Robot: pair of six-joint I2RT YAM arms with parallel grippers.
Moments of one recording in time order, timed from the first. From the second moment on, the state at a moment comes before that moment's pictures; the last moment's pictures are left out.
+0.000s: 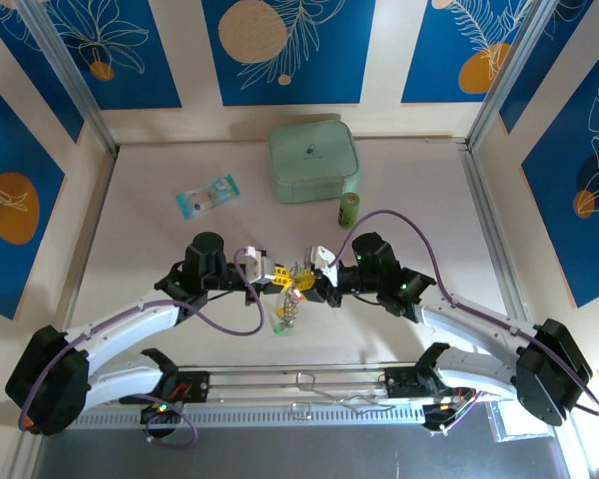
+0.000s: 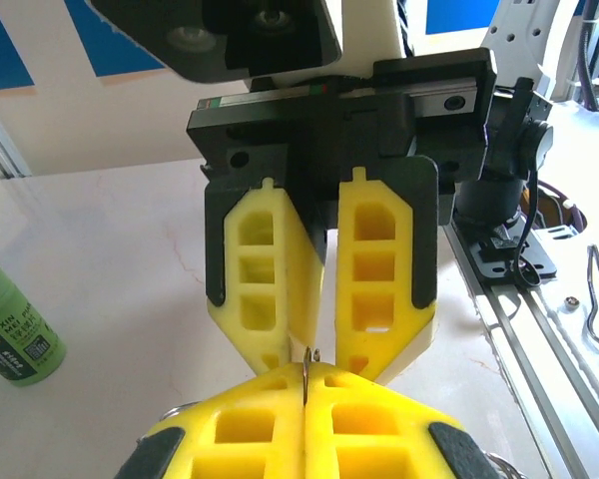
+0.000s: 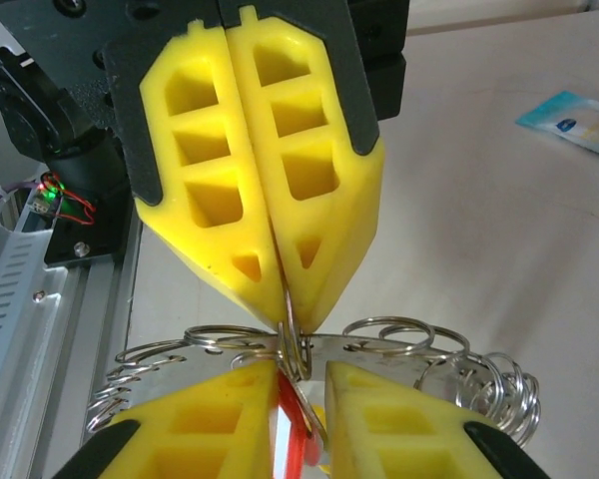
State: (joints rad) left arm -0.65 1.11 0.53 0.27 0.86 0.37; right arm 0.77 1.08 0.59 0.01 -0.60 -0.23
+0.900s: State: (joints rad) left arm -0.65 1.11 0.53 0.25 0.87 0.39; right arm 0.76 1.04 0.61 -0.05 -0.59 -0.26
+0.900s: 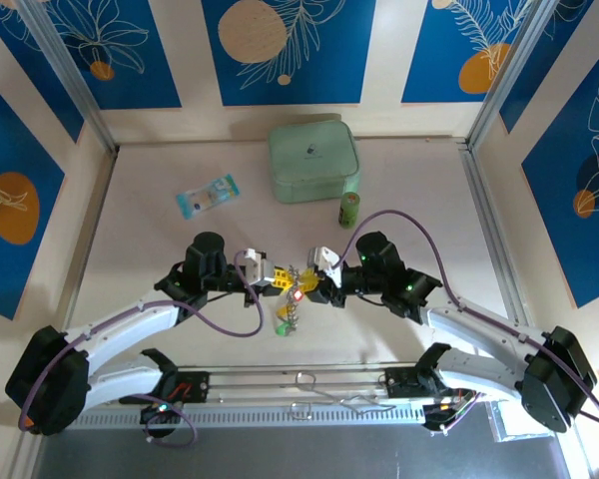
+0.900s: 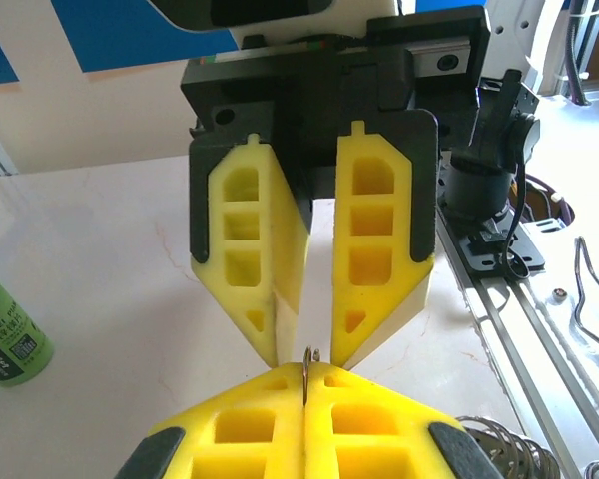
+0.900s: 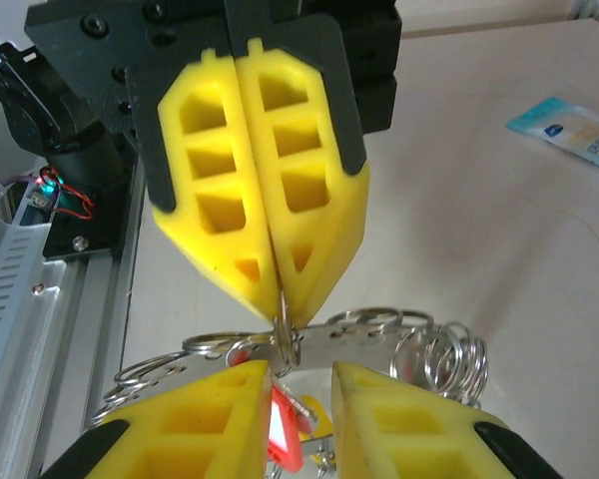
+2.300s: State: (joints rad) left arm -0.65 1.10 0.67 -0.14 0.78 0.58; right arm 0.86 1.19 0.95 -0.51 -0.42 -0.55
